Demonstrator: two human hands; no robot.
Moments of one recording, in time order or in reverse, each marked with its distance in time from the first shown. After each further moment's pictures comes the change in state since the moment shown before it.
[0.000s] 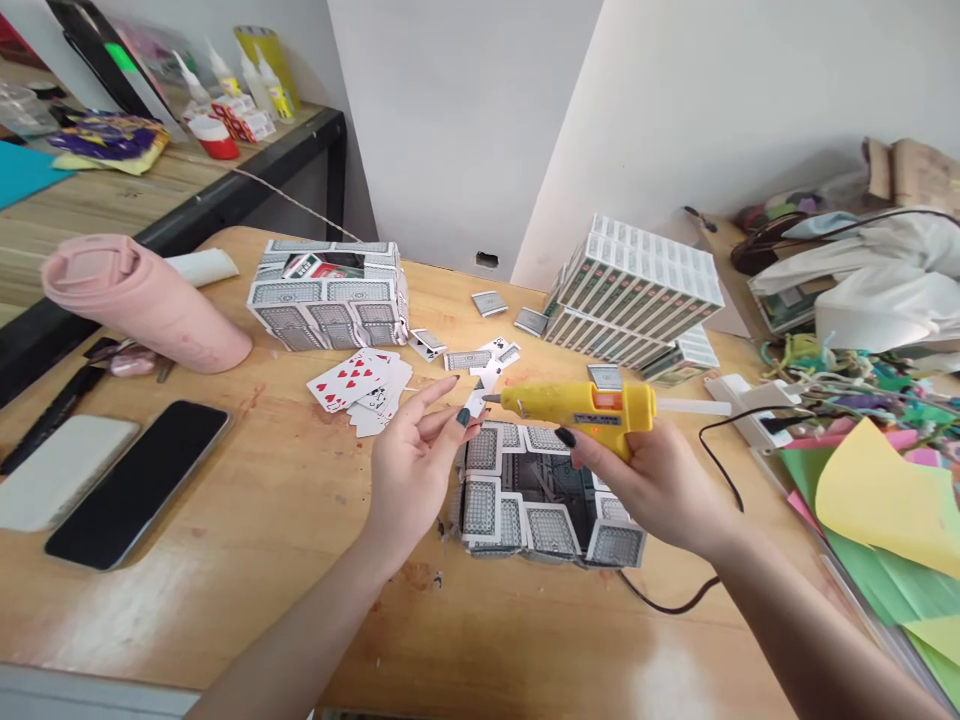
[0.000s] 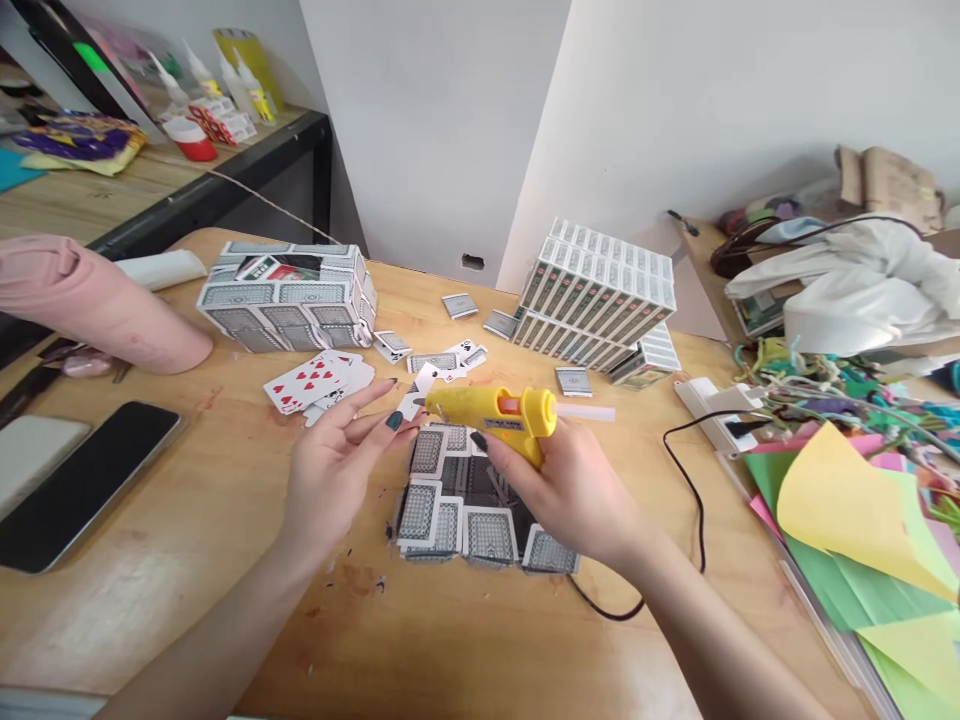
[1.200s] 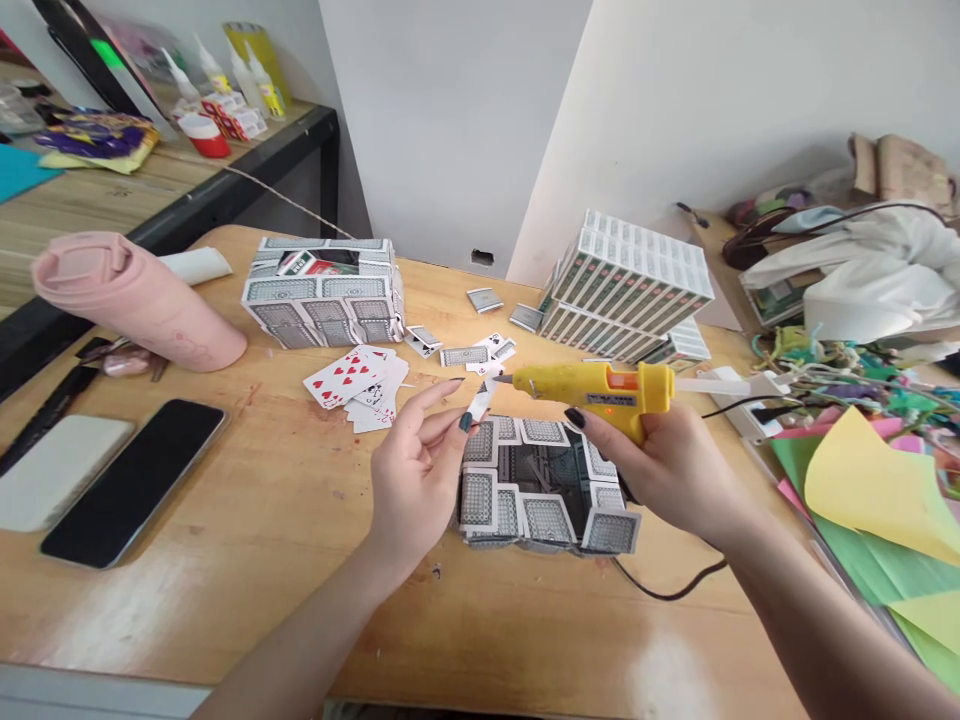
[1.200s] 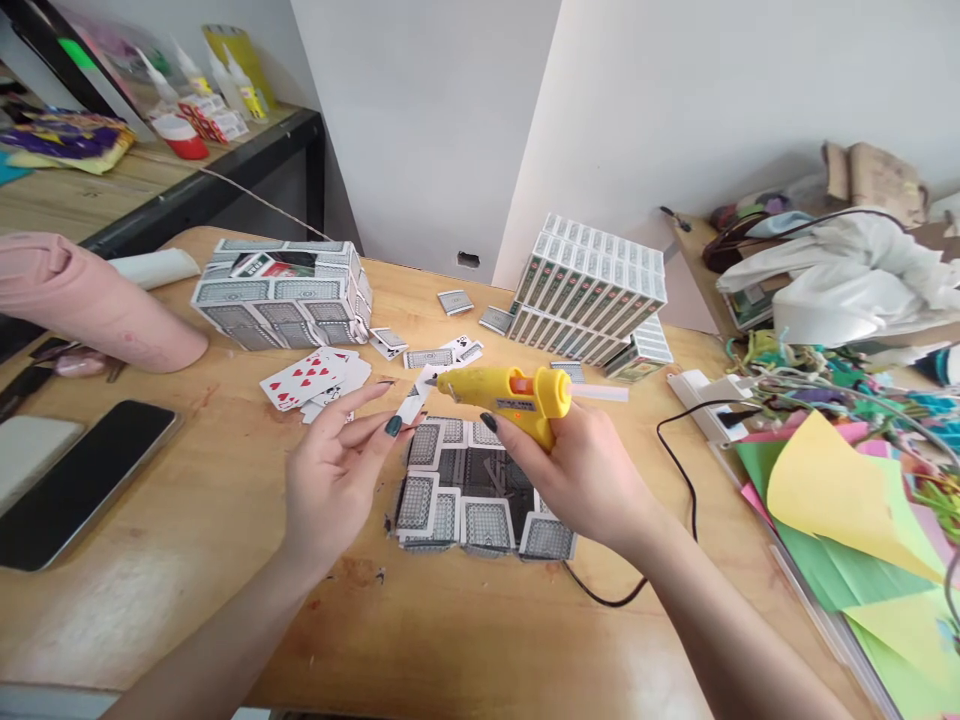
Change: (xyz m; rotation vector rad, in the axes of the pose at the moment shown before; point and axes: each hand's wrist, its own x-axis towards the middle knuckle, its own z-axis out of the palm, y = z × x) left_hand -0.014 -0.007 0.001 0.136 -0.036 0.237; right_hand -0.004 -0.004 -0.009 -0.072 0.112 -0.022
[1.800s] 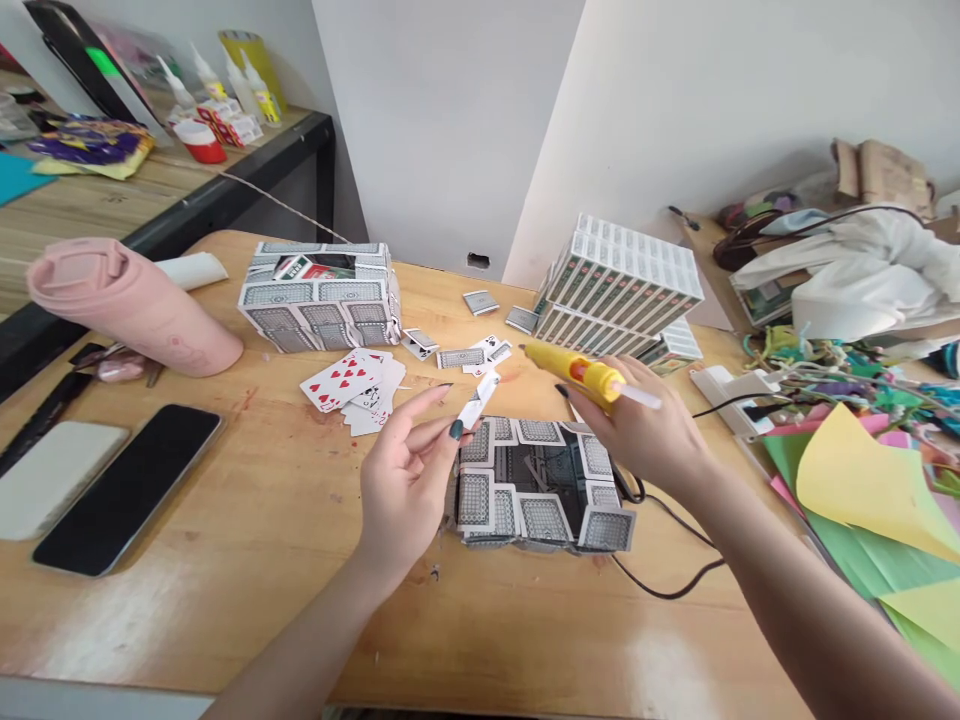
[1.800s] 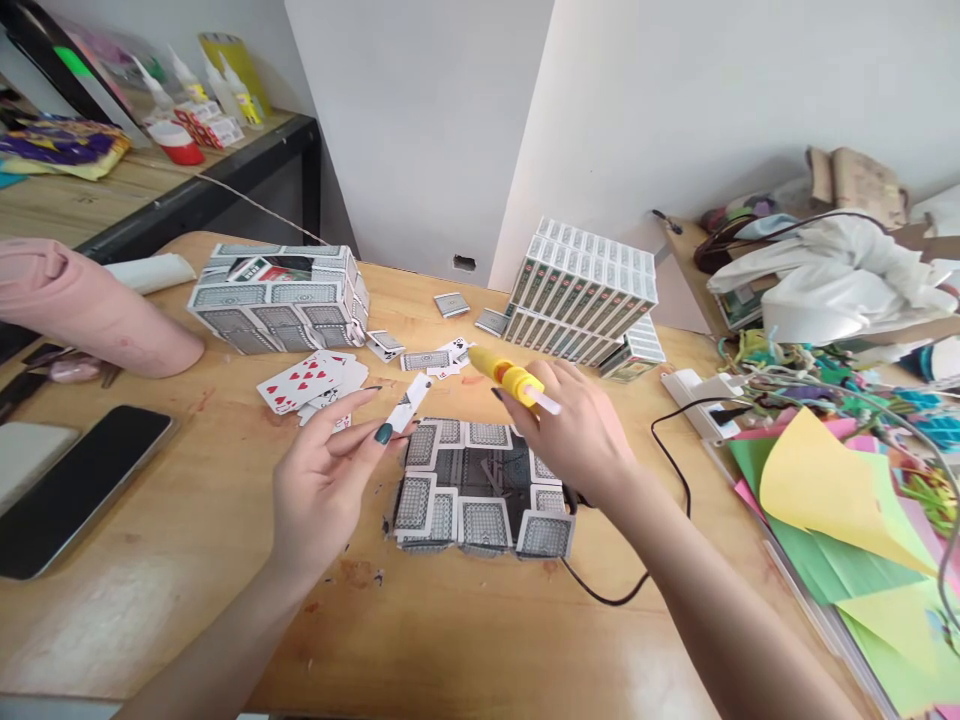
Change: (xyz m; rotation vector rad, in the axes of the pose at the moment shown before) left_hand -0.006 0.002 -0.004 -0.022 0.028 -0.039; right_hand 0.027 0.027 0.008 -0.459 0.172 -0.275
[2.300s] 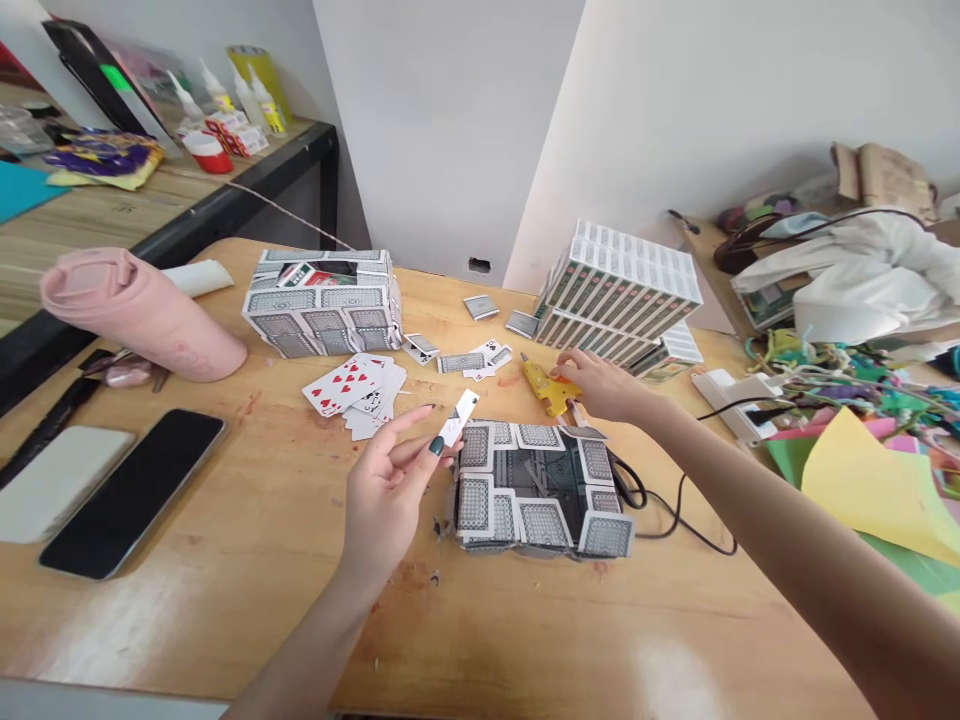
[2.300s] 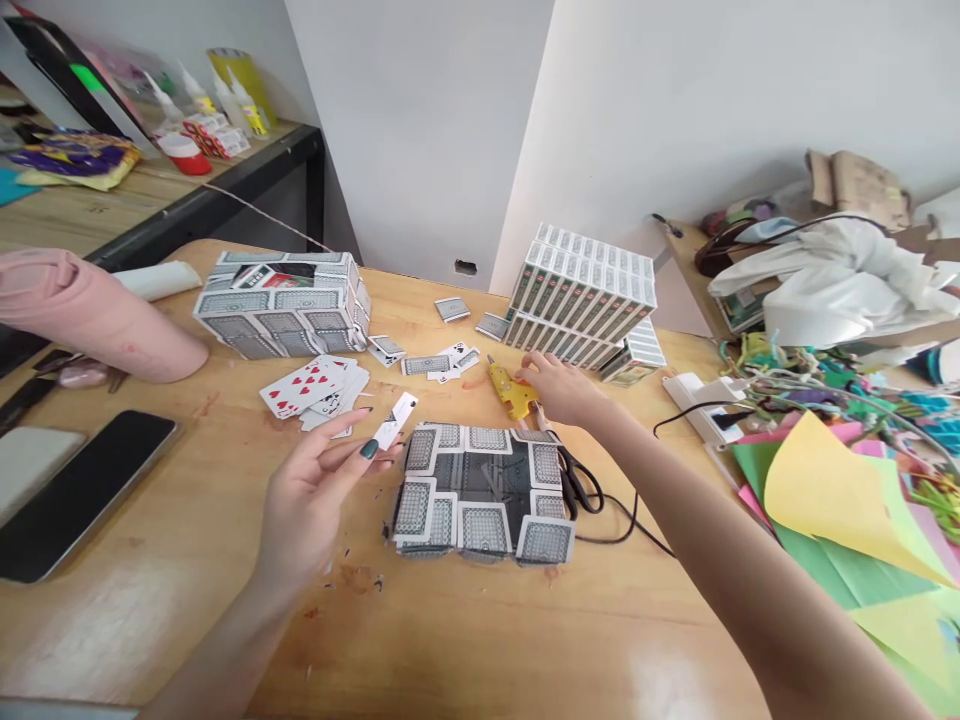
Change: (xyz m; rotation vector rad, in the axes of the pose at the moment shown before) left_hand -0.002 -0.004 -0.015 -0.060 0.053 -0.229; right_hand 0.040 0.086 0.067 -0.133 -0.537 -0.134
